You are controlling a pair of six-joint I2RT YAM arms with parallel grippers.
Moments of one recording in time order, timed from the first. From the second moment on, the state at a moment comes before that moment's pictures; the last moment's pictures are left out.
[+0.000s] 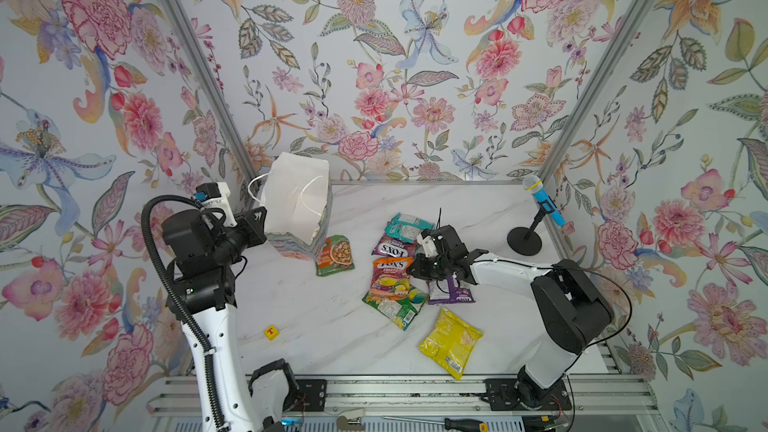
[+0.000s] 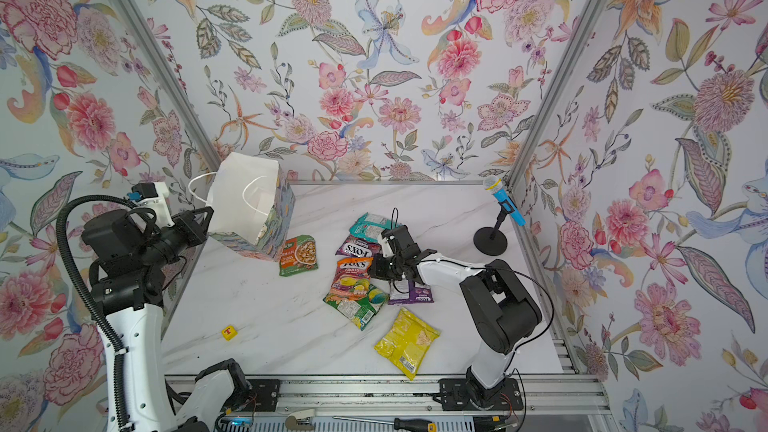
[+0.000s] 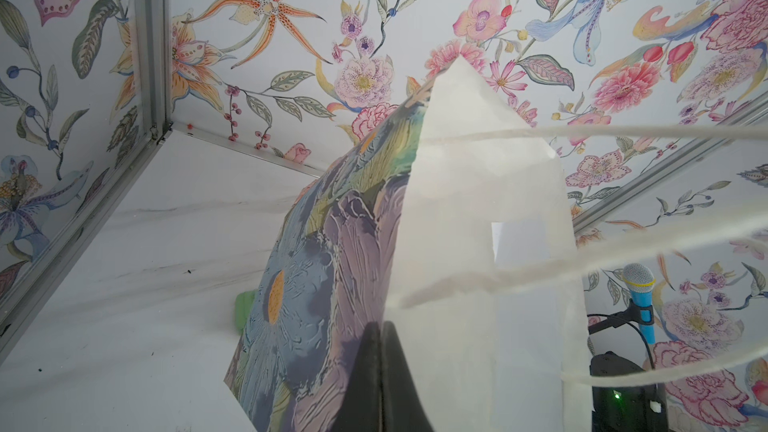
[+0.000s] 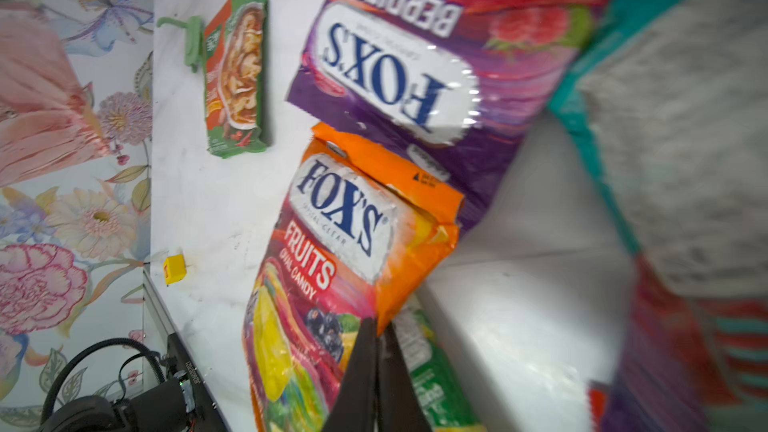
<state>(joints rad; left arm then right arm) 0.41 0.92 1.17 -0.57 0.63 -0.32 0.59 1.71 0.95 -0.12 -0.39 0.64</state>
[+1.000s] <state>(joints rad) 0.41 0.92 1.14 -0.57 0.63 -0.32 0.84 2.23 1.63 -0.25 -0.26 0.54</state>
